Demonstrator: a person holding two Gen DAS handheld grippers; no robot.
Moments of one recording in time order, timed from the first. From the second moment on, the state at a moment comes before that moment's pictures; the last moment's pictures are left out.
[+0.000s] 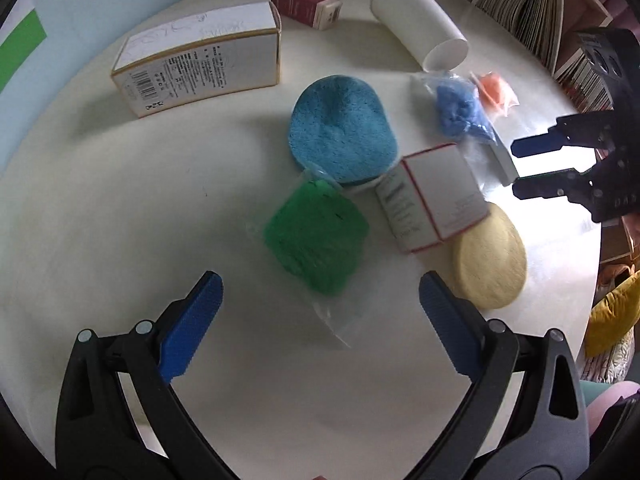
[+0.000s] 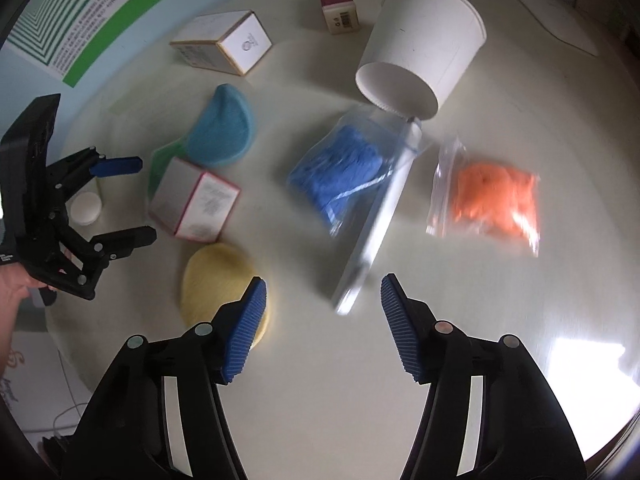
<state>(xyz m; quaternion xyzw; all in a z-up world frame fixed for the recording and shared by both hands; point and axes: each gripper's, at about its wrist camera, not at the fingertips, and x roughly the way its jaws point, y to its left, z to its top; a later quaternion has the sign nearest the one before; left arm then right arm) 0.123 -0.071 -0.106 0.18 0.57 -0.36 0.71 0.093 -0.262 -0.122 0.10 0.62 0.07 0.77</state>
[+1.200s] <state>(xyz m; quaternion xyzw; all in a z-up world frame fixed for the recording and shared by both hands) 0.067 -0.062 -0.040 0.24 0.49 -0.43 0.72 0.016 -0.279 -0.063 0.09 0.57 0.05 0.81</state>
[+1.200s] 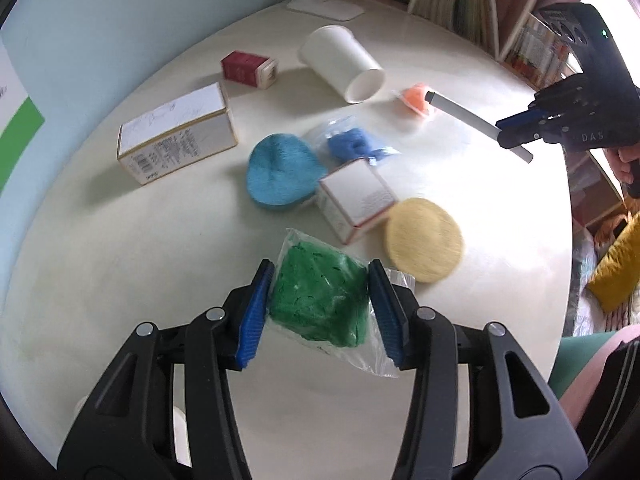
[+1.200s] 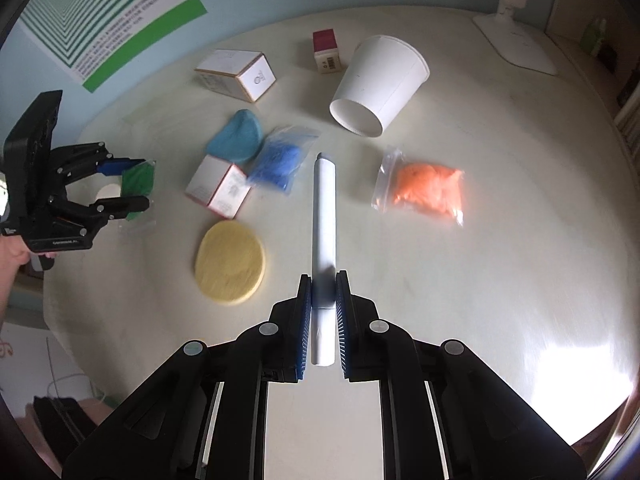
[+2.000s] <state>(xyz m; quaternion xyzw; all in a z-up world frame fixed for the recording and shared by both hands) -0.102 -0.202 -0.034 0.36 0.42 -0.59 0.59 -0.219 -0.318 -0.067 0.25 0.53 -0.12 0.80</state>
